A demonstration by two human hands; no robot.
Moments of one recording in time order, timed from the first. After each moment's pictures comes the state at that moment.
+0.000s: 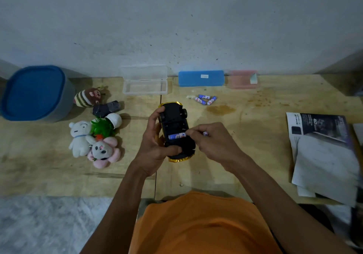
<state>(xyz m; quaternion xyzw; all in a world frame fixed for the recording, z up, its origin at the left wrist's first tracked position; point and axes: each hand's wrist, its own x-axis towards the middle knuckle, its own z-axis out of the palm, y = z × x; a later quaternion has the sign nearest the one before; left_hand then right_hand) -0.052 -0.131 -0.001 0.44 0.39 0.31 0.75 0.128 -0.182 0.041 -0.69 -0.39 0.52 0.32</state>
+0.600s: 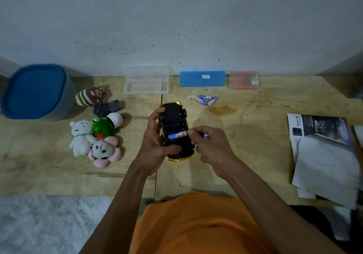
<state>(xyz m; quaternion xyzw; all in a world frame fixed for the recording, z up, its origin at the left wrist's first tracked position) -0.053 -0.129 -0.004 0.46 0.41 0.30 0.73 0.112 -0.186 0.029 -0.69 -0.23 0.56 0.40</state>
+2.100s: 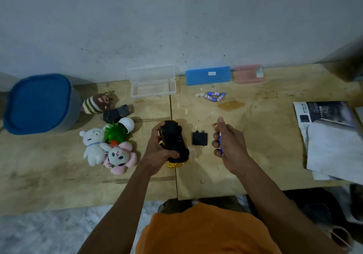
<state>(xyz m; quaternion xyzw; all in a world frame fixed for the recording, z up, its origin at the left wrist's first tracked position) -0.118 -0.098 -0.054 0.44 0.52 0.18 0.71 0.079 -0.178 0.011 -0.69 -0.01 0.52 0.50</state>
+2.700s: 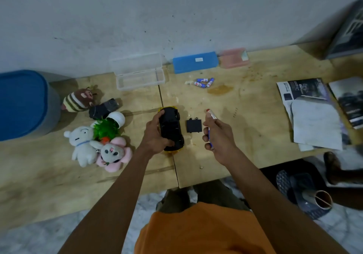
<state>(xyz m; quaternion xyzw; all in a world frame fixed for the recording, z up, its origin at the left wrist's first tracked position) -0.127 -0.067 -0.111 0.62 0.50 0.04 0.61 0.041 -0.187 -0.007 -0.72 0.02 0.48 0.50</state>
